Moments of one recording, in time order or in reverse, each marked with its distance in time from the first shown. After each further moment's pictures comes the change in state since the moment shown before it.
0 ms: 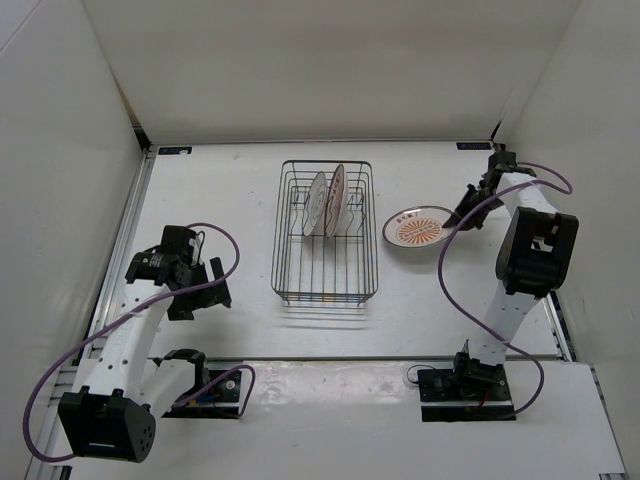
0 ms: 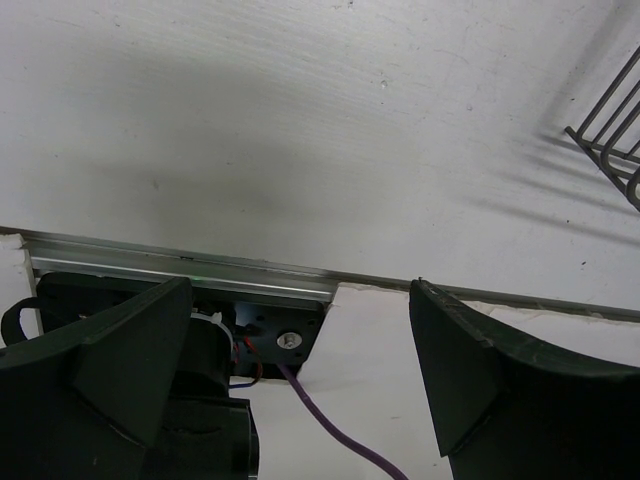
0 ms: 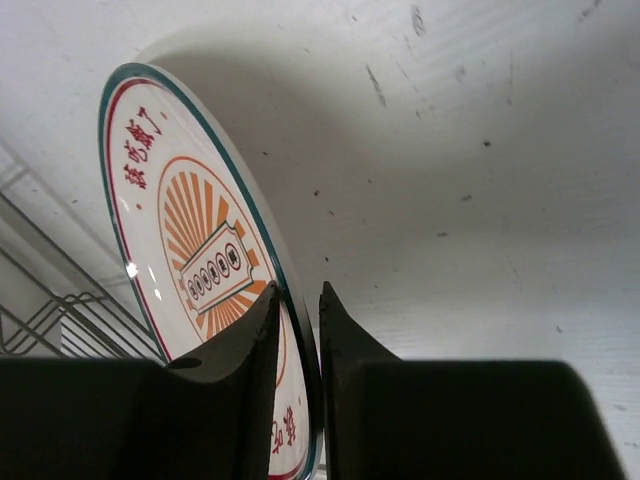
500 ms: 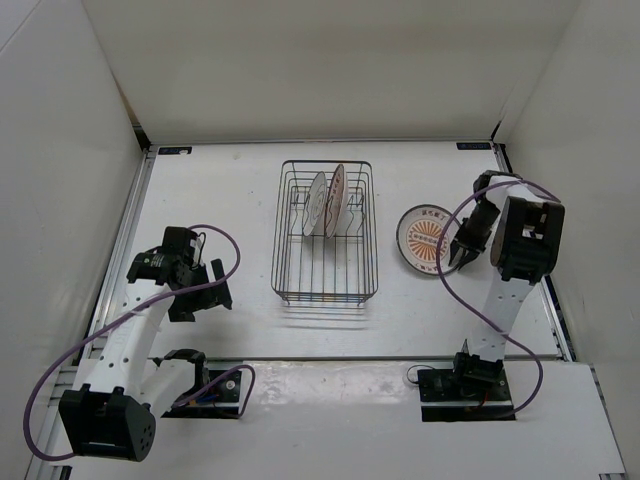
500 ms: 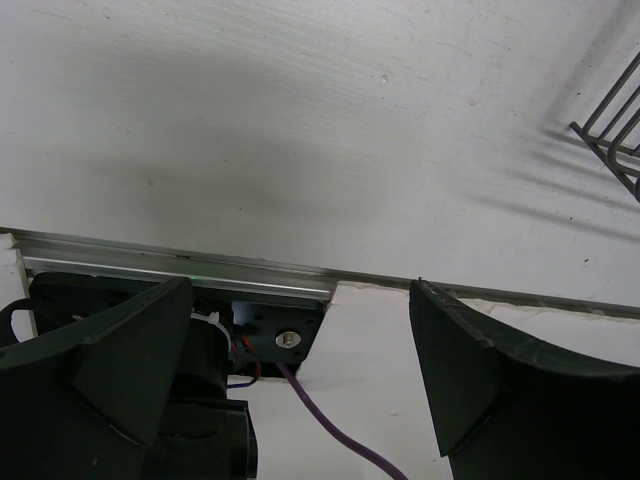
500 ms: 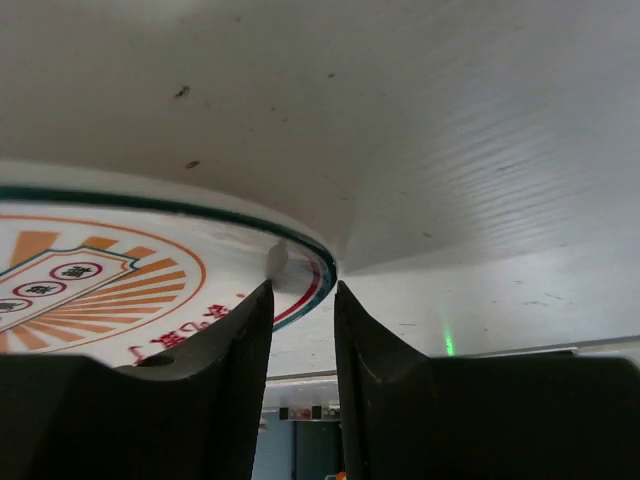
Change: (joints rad) left arm 0.000 0.005 -0.017 0.008 0.010 0.000; right arm 0.012 0.144 0.011 -0.300 0.219 -0.021
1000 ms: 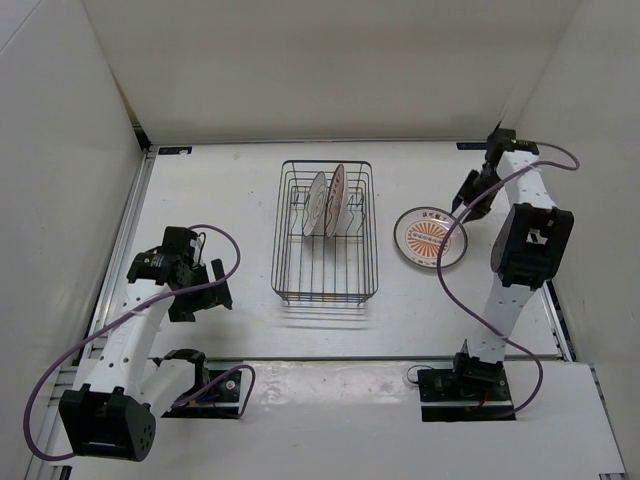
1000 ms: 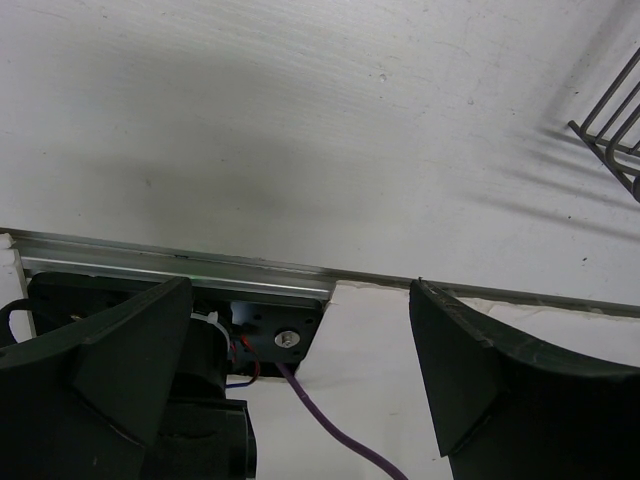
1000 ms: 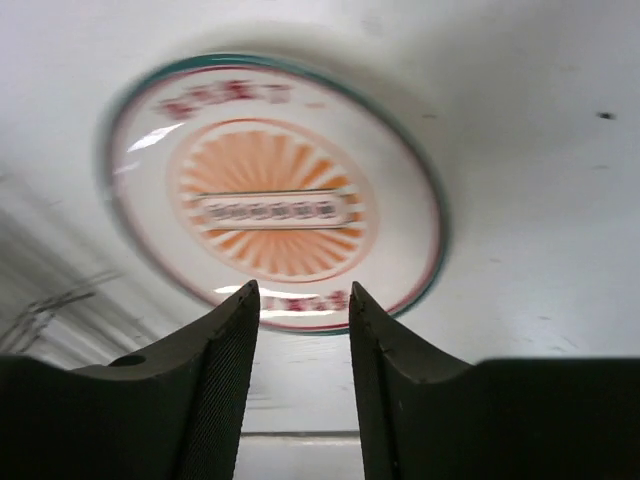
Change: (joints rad) left arm 0.000 0.001 0.000 0.000 0.003 0.000; right arm 0.013 -0.034 0.299 -0.015 -0.039 -0.006
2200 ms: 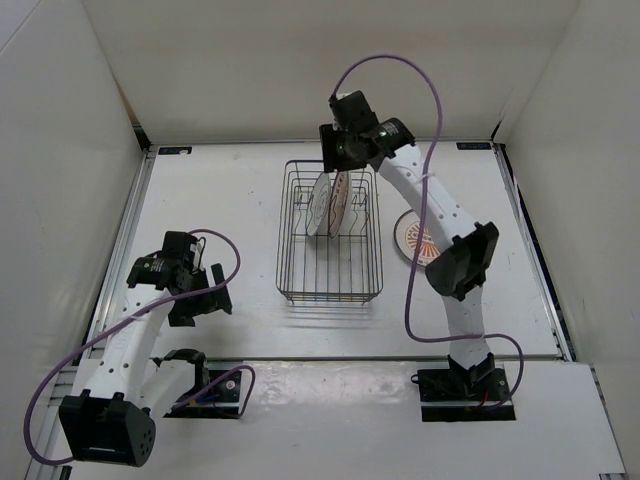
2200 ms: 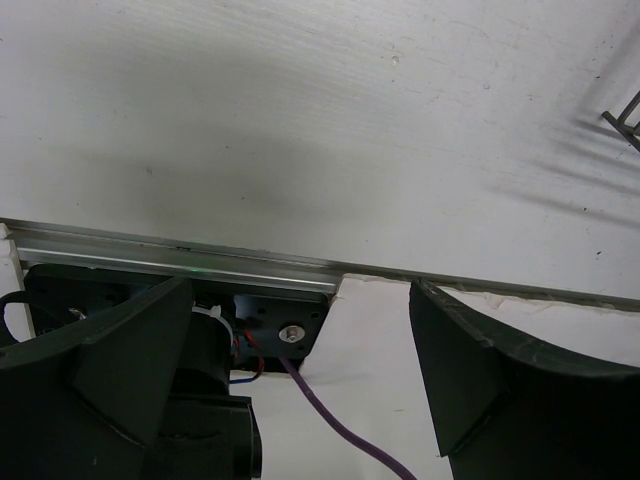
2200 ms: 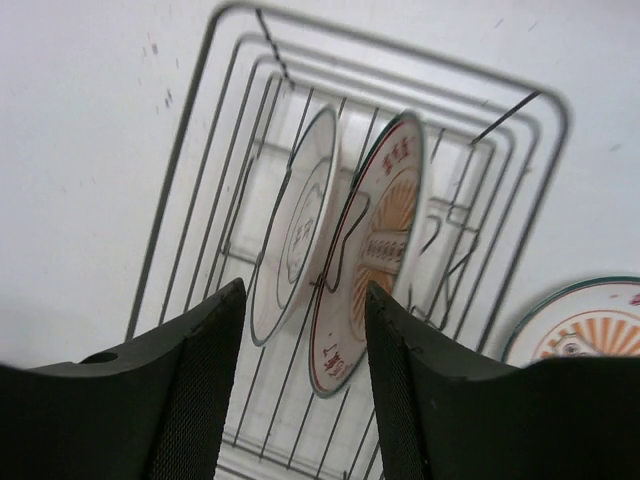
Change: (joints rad) left arm 0.000 -0.030 -0.030 -0.013 0.001 0.001; right arm 0.788 0.050 0.539 0.125 0.213 -0.074
